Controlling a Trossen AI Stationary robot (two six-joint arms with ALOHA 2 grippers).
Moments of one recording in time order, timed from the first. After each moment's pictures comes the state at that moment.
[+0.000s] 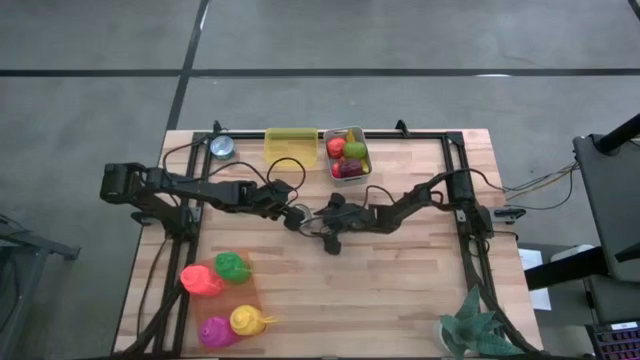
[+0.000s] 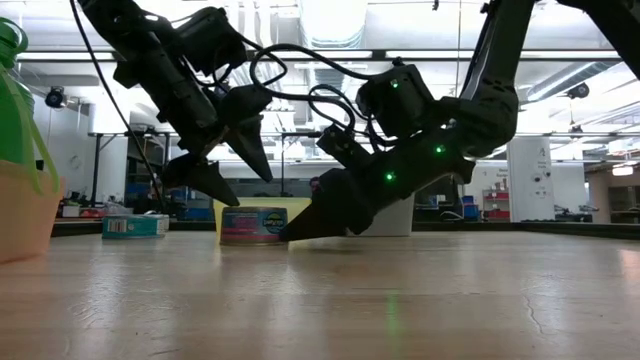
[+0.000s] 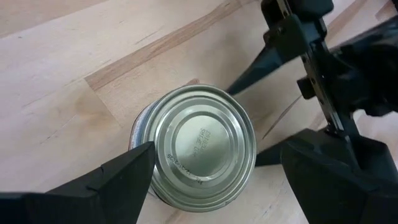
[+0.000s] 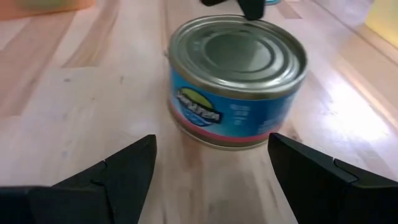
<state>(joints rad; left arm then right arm) 0.11 1.47 0.70 -0.13 -0.06 -0.86 -0.01 2.12 0.88 0.77 0.13 0.05</state>
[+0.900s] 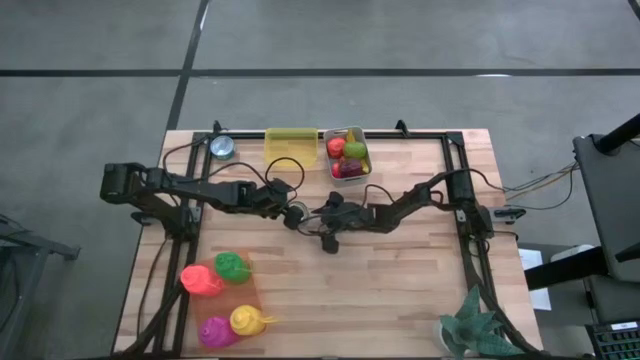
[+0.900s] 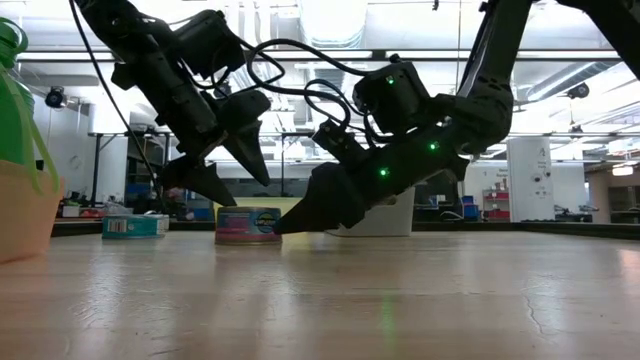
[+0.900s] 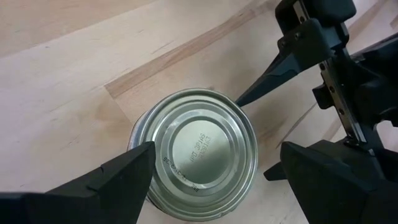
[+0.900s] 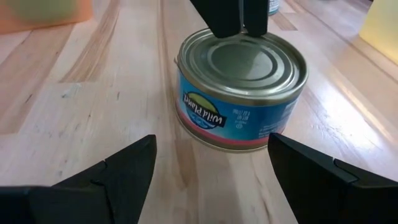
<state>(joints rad) 0.11 1.47 0.68 -0.12 -0.12 -0.86 -0.01 2.12 0.90 0.77 0.13 0.05</state>
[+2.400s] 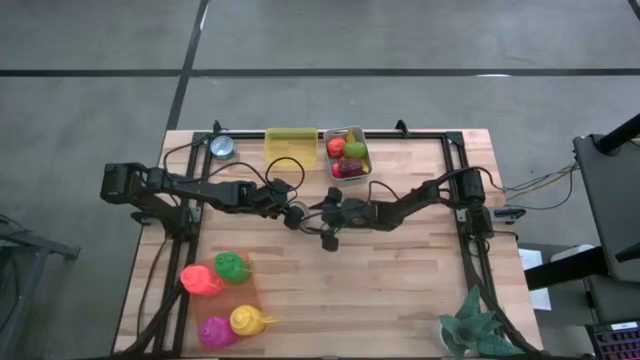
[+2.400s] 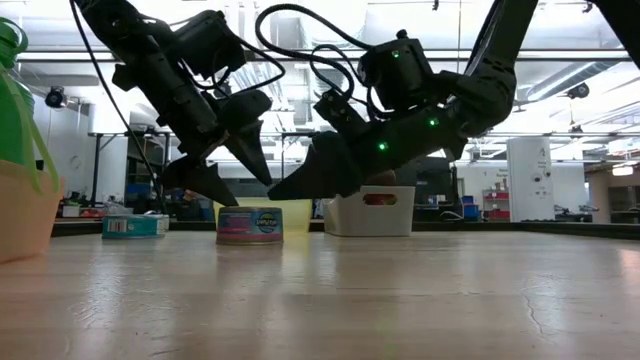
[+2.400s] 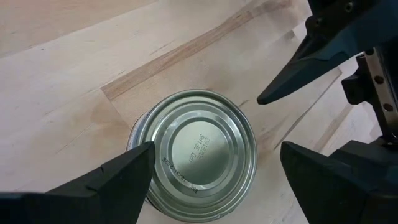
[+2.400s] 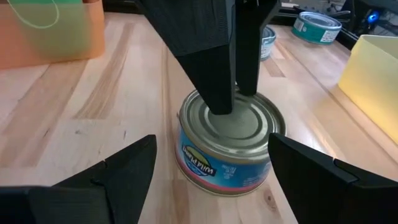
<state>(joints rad) 0.11 1.47 0.68 -0.10 -0.11 -0.86 -0.01 2.04 0.89 0.78 0.13 -0.03</state>
